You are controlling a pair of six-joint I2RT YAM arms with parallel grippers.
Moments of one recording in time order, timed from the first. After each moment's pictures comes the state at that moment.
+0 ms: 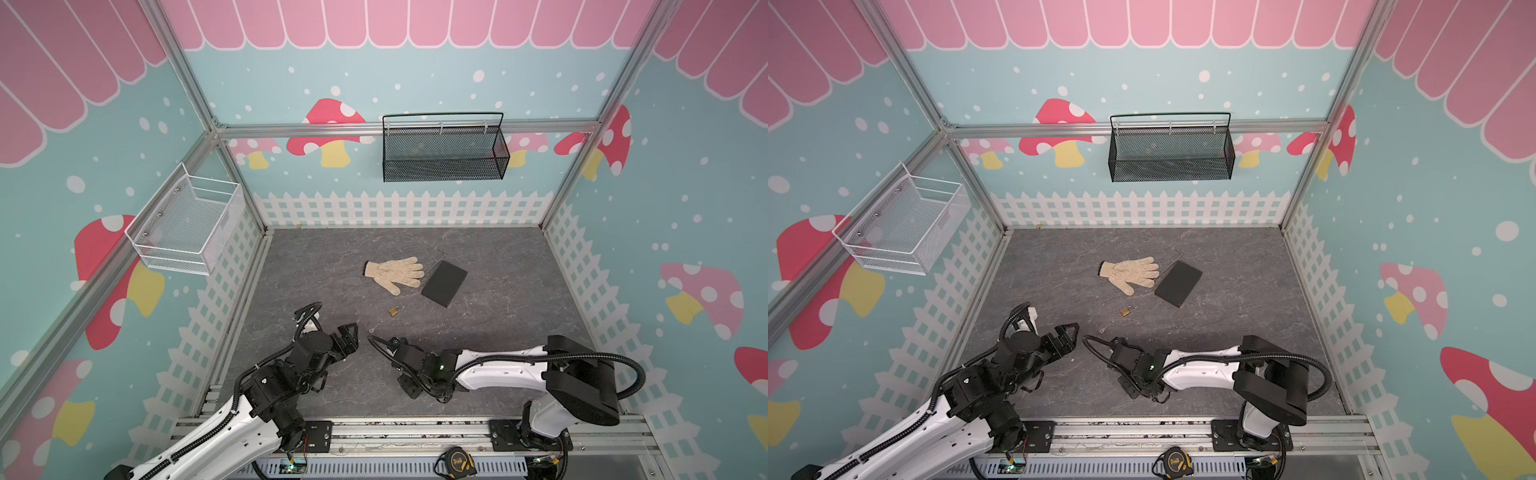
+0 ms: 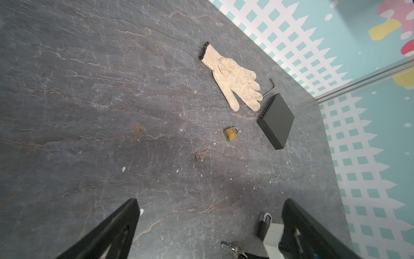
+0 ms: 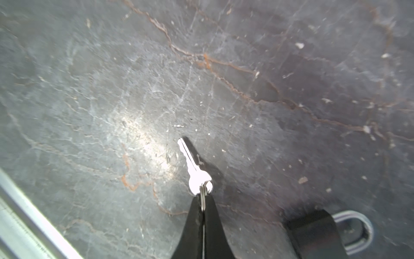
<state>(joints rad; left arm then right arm) -0.77 0.57 0.50 -0.54 -0.37 -1.01 1.21 1.57 0.81 -0.34 0.15 0.40</state>
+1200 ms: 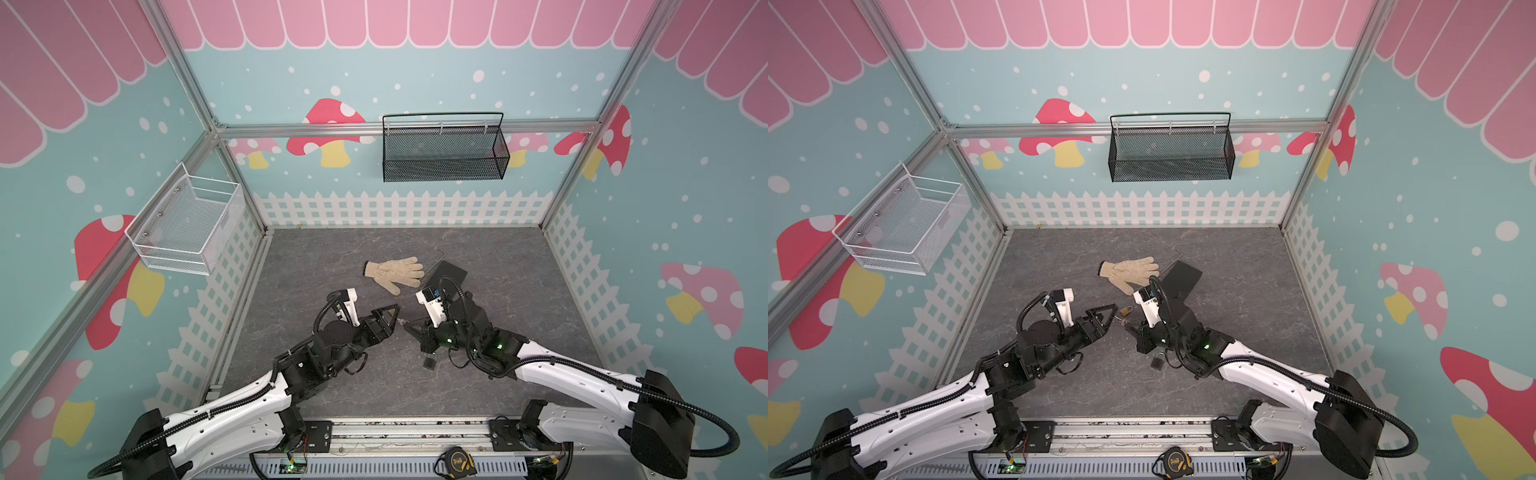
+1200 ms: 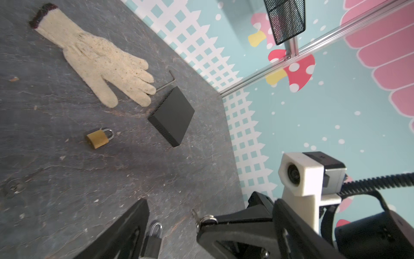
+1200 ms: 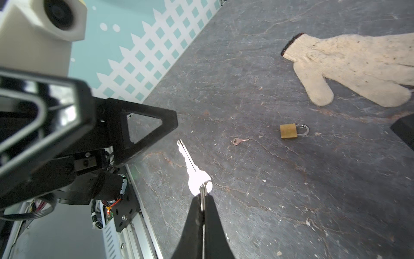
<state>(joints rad) -0.92 0.88 0.52 0.15 -0.25 -1.10 0.88 1.16 0.70 0.02 -0.21 0.46</state>
